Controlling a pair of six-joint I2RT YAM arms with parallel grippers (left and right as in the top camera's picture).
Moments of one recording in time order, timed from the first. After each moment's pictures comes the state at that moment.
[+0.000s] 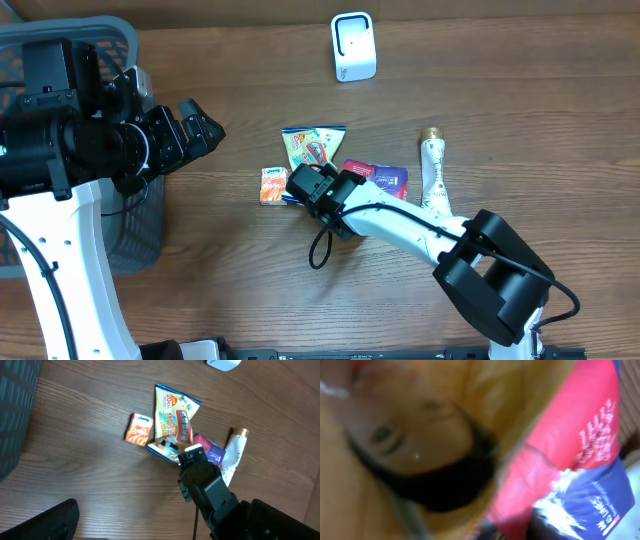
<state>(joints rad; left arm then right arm) 0.15 1.51 2.03 -1.69 0.34 -0.33 0.88 2.00 1.37 -0.89 0.42 0.12</state>
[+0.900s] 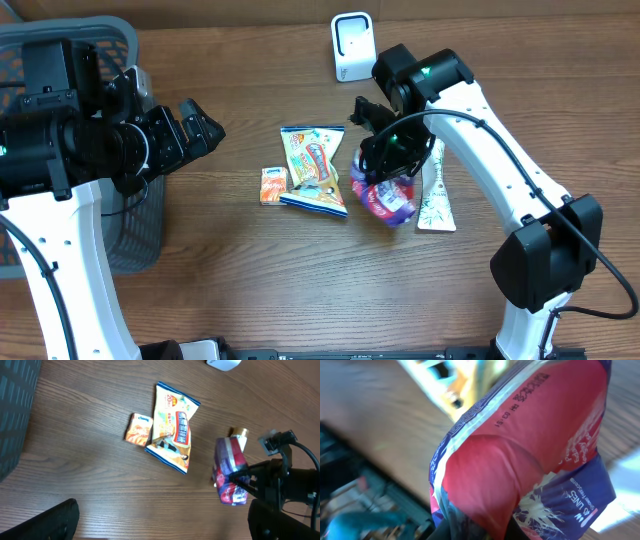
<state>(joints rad) 0.15 1.51 2.03 -1.69 0.34 -0.33 0.47 1.99 1.90 -1.51 -0.45 -0.13</state>
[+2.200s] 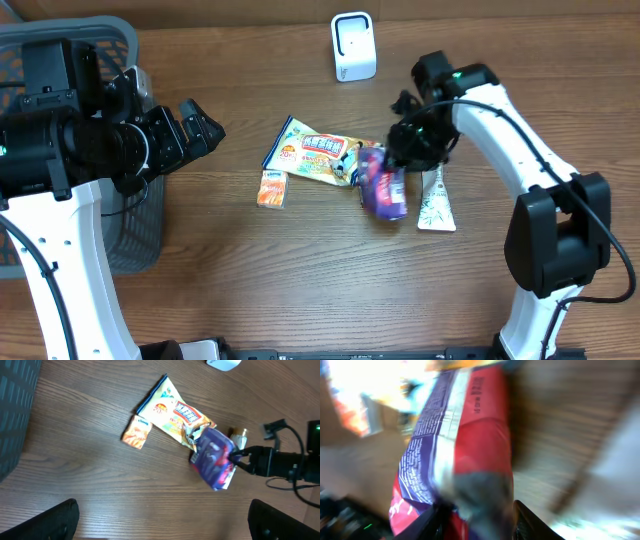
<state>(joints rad) 0.15 1.51 2.03 -1.69 0.34 -0.33 0.29 2.02 1.69 -1.25 -0.37 0.17</state>
